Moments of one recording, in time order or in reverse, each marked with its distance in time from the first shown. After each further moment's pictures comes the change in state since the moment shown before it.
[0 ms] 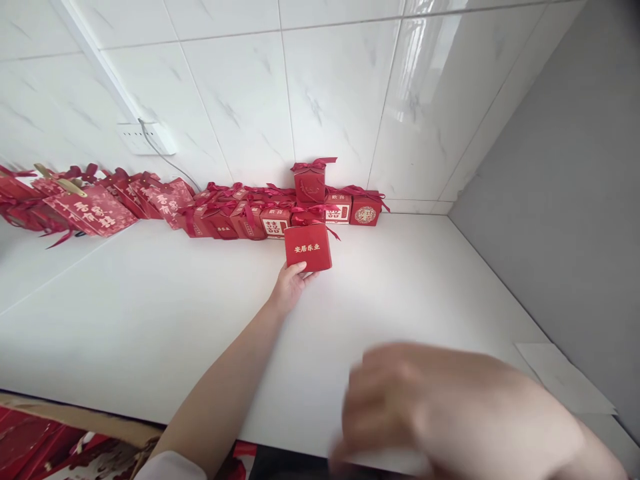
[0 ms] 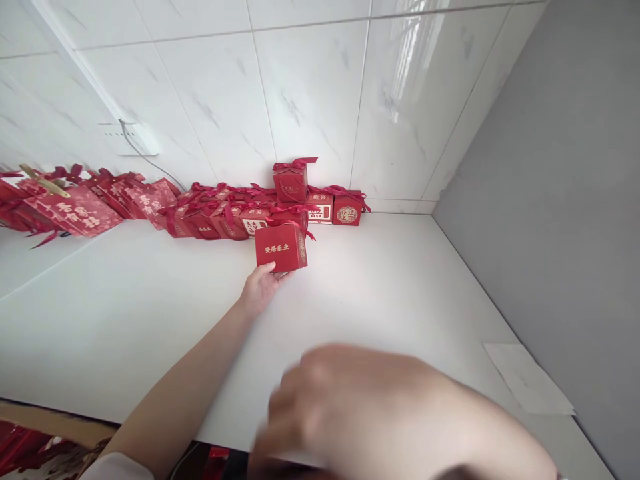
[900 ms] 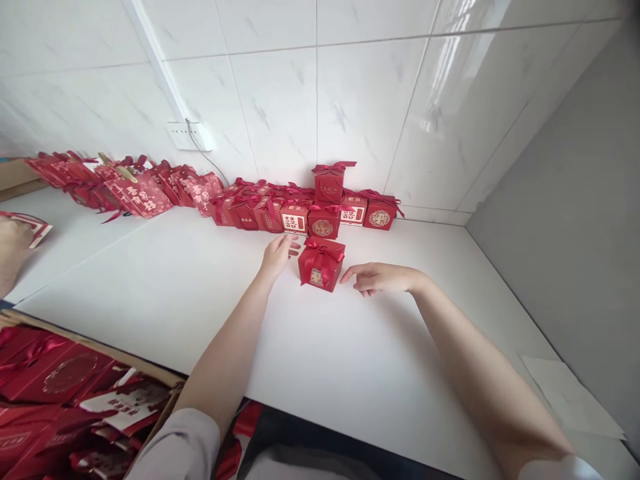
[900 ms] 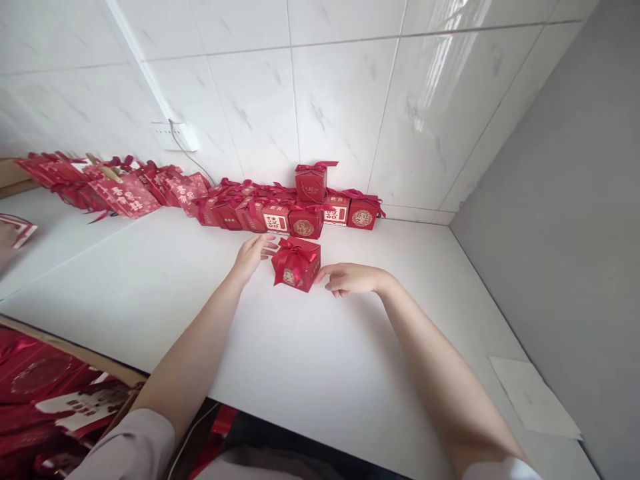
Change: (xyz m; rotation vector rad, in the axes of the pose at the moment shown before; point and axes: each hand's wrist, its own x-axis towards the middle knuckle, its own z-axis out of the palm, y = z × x) left_hand 0.013 0.054 -0.034 0.674 0.349 0.150; right_hand 0.030 0.151 -0.046 0.216 0.147 0.420
